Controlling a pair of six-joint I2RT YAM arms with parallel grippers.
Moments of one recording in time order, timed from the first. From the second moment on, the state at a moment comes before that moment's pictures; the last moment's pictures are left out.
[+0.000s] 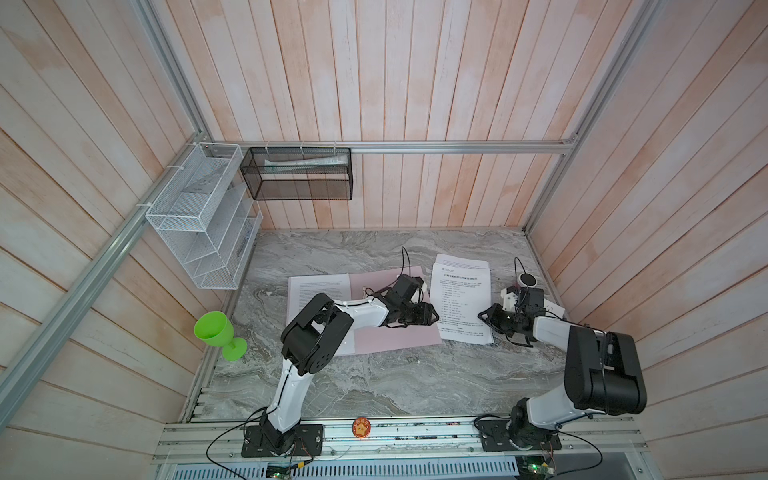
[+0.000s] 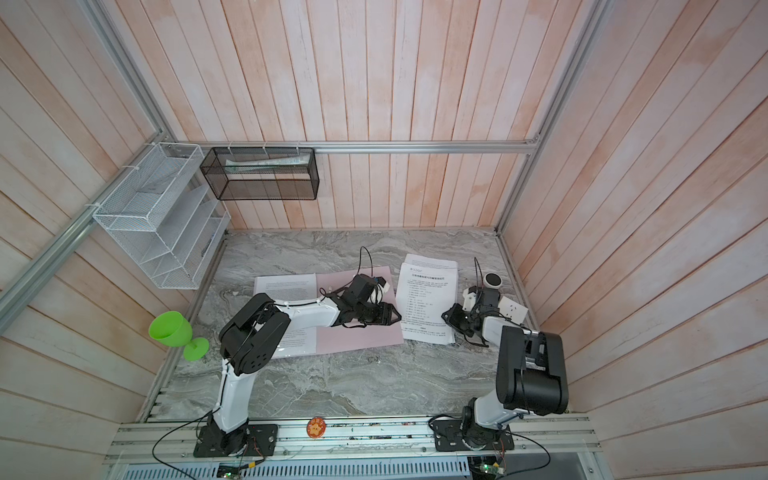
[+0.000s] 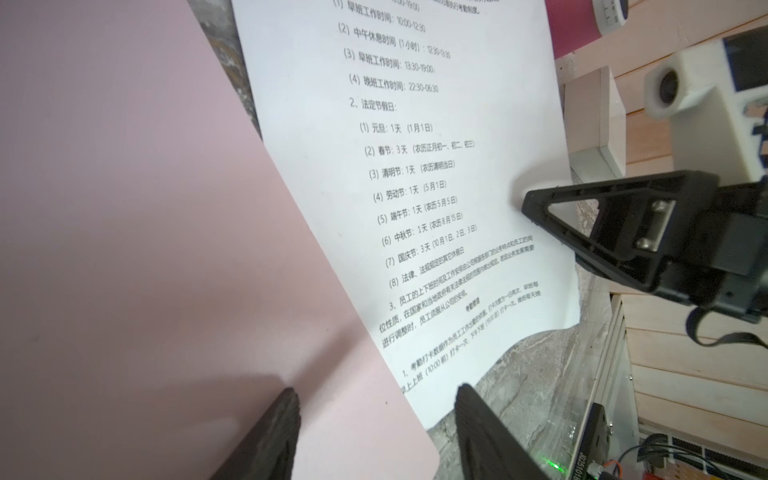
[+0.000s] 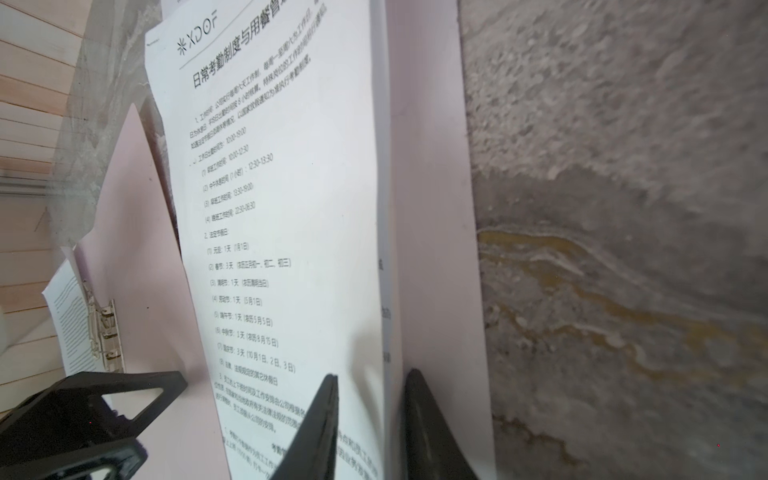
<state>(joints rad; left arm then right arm) -0.77 2.11 1.32 -0.03 0.42 -0.61 -0.16 1.53 0.60 -0.08 -0.51 0.42</state>
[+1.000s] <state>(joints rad) -0.77 2.11 1.32 -0.03 0.42 -0.62 -0.25 1.41 0.46 -0.01 -0.68 0.52</state>
